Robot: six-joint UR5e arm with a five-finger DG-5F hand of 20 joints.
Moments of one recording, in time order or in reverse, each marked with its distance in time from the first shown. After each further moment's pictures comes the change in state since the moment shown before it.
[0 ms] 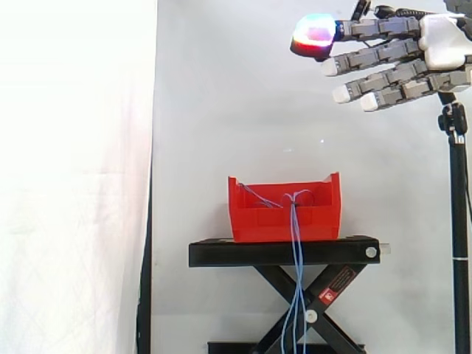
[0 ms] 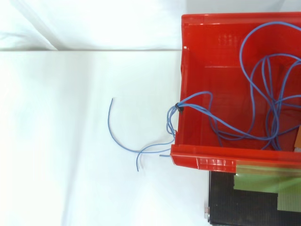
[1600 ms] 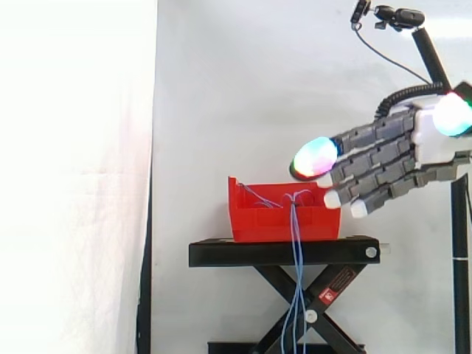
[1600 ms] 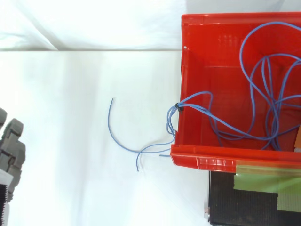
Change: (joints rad) arm -0.011 -0.099 -0.155 0.190 -0.008 -0.420
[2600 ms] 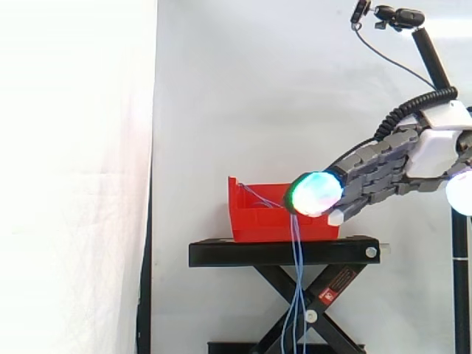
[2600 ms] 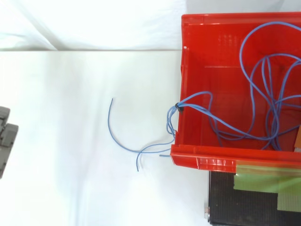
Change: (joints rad) arm 0.016 -0.071 0.003 0.129 -0.132 -0.503
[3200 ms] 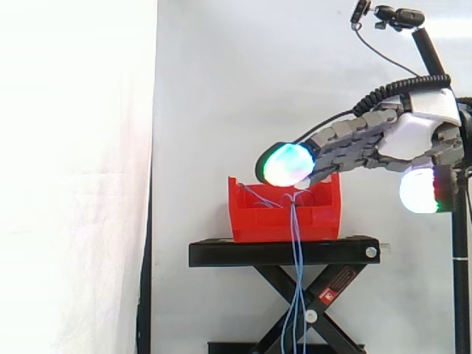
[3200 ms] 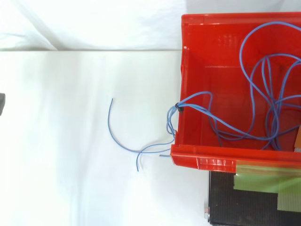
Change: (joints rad) arm -0.006 -0.045 0.001 0.231 -0.022 -0.229
